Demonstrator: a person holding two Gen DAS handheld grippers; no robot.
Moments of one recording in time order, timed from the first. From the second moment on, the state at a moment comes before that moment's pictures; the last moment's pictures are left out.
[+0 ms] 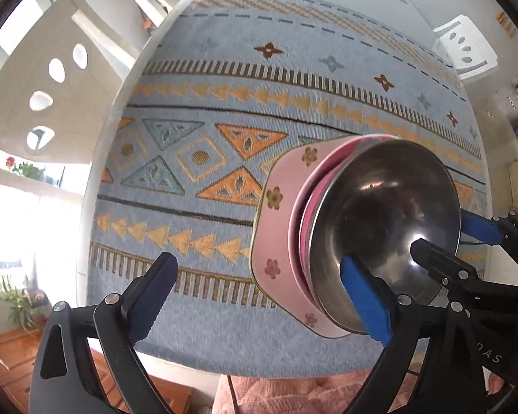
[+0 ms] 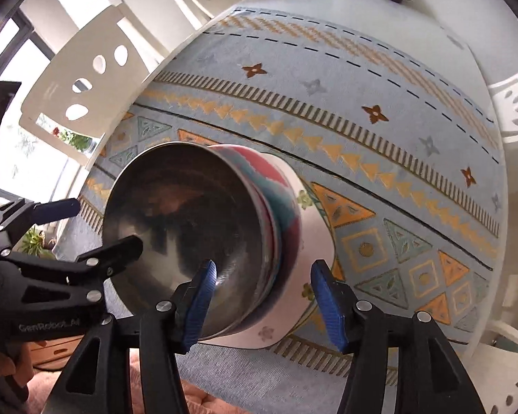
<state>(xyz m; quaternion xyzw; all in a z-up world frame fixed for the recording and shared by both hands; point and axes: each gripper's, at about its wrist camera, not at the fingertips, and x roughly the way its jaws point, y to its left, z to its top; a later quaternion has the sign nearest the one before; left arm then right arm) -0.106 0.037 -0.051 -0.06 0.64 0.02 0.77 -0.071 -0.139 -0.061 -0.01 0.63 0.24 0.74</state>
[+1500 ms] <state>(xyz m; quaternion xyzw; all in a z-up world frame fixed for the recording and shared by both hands) -0.100 0.030 -0.046 -0.04 0.62 0.00 0.79 -0.076 -0.142 -0.056 -0.01 0.63 0.24 0.74</state>
